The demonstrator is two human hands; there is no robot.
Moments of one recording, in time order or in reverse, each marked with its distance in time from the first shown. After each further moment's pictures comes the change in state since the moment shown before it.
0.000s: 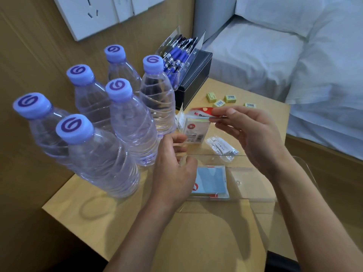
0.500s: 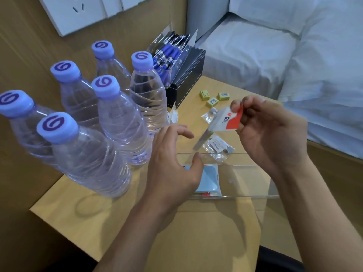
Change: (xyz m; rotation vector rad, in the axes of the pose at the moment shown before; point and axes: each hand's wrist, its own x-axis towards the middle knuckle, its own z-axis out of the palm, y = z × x) left_hand 0.001 0.008 0.002 0.268 -0.013 0.391; right_hand -0.013 -0.016 -0.019 0.608 -0.040 -0.021
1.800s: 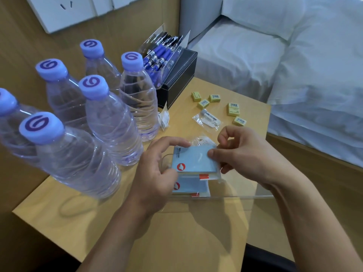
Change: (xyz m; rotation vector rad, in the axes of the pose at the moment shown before) left_hand -0.003 -0.010 -0.010 -0.308 -0.156 -0.079; right_hand -0.021 -0.007 0.006 -1.046 0.041 0.406
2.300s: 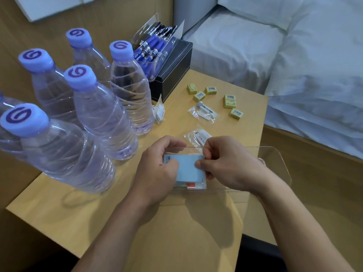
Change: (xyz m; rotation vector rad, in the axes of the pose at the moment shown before) left_hand 0.004 -0.010 0.014 0.084 -0.020 -0.207; right_hand -0.001 0.023 0.023 -0.248 -0.025 -0.009
